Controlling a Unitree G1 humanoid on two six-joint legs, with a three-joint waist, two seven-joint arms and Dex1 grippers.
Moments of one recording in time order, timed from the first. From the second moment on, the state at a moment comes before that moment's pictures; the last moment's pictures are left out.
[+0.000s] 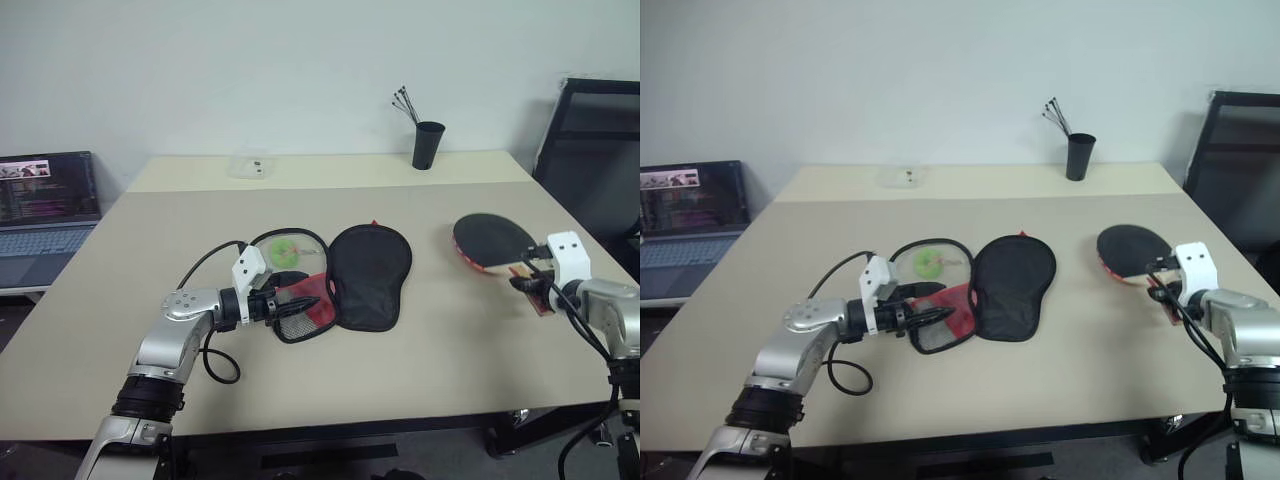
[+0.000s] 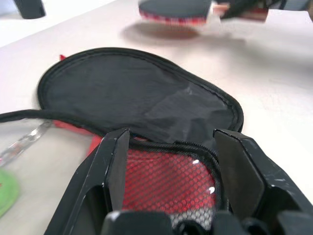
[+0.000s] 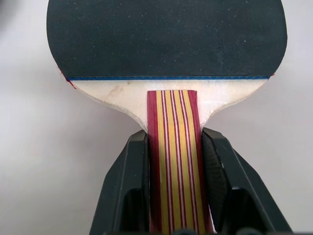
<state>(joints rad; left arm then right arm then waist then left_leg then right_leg) -0.51 0.56 -0.03 0.20 -0.33 0.21 -1.08 -0.58 -0.69 -0.22 0.06 0.25 0.99 0.45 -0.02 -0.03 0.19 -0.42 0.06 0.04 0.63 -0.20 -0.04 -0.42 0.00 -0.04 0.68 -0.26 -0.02</state>
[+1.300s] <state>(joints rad) -0.47 0.57 -0.03 0.08 -0.33 0.30 -1.02 -0.64 0.04 -0.02 -0.05 0.21 1.10 0.02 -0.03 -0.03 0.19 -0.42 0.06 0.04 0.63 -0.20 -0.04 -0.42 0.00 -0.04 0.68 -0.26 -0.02</state>
